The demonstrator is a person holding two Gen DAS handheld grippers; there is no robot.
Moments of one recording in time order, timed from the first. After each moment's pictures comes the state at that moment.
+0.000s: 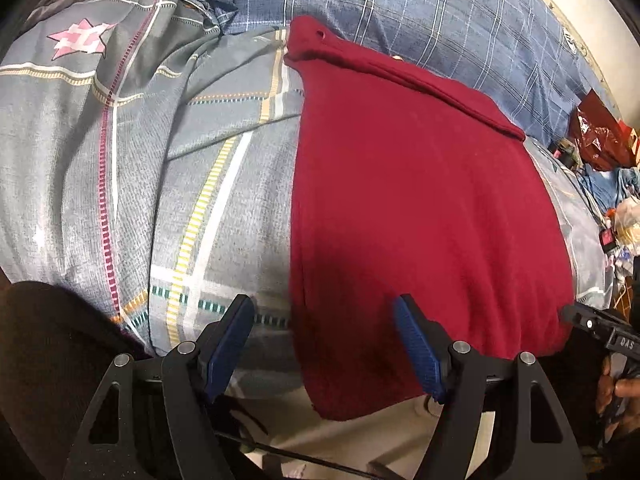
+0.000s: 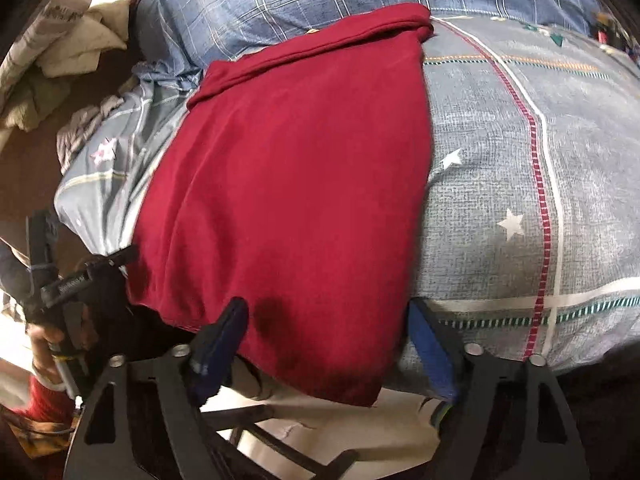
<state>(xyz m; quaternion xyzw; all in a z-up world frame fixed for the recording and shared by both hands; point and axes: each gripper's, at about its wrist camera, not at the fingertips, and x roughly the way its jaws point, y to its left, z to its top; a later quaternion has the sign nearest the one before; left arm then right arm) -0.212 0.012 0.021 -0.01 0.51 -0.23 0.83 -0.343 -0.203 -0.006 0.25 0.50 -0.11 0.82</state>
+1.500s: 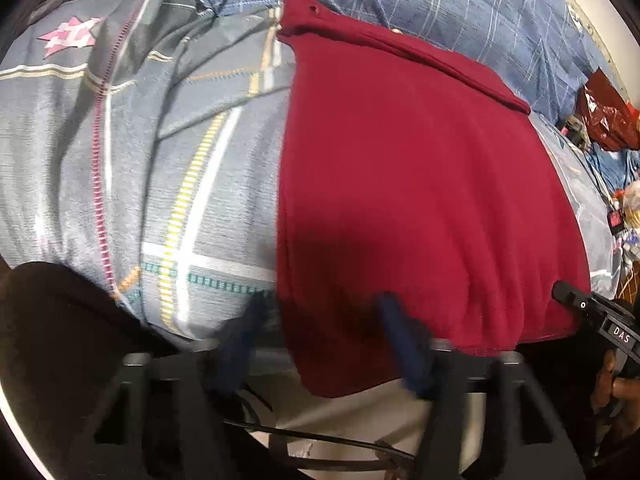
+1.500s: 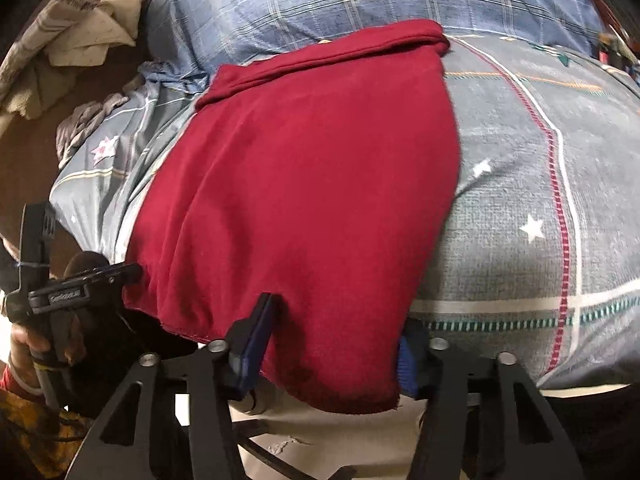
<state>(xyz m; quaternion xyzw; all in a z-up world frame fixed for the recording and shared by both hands) -0.218 -0.008 0.019 0.01 0.53 -0.21 0.82 -0.335 -0.180 -0.009 0.24 0.48 -0.11 0.84</state>
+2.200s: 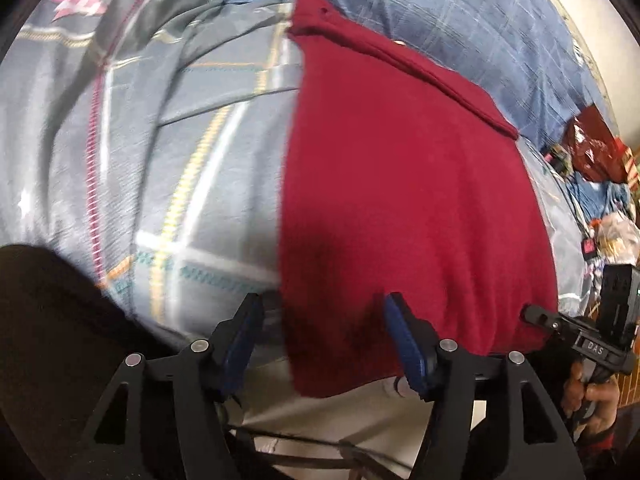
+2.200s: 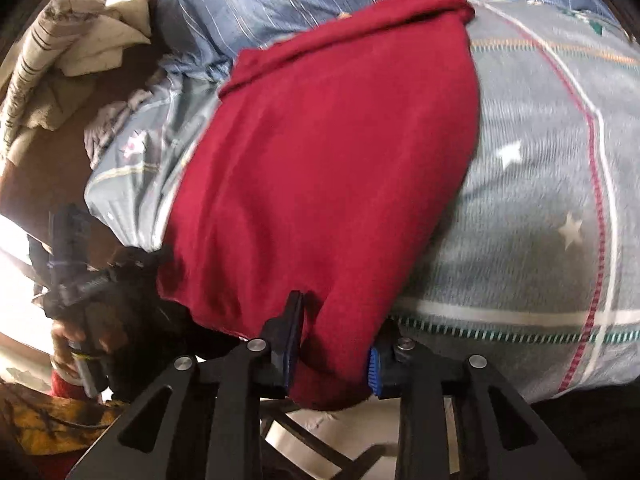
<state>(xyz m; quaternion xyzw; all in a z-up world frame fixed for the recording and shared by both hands) -0.207 0.013 0.018 -0.06 0.55 -0.22 0.80 -0.327 -0.194 -0.016 0.29 0.50 -0.04 0.81</state>
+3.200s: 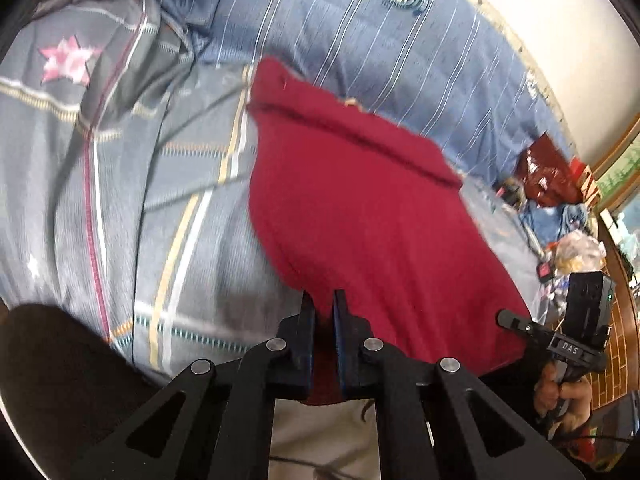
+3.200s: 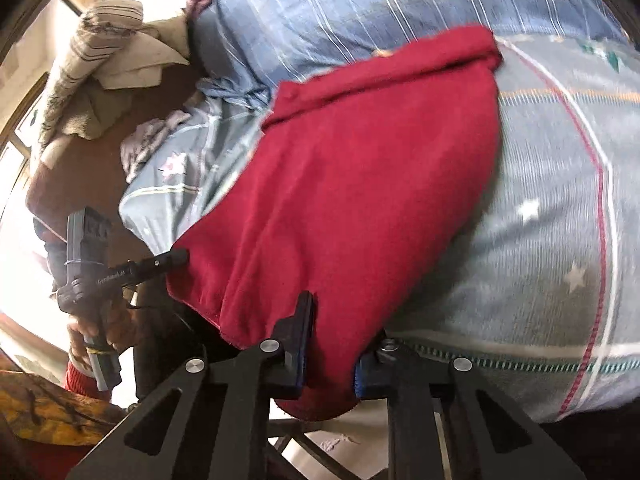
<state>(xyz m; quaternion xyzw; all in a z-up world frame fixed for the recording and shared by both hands) -0.204 0.021 0.078 -0.10 0.47 -0.29 0.83 -0.326 -0.194 0.025 0.30 0.43 0.01 0.85</state>
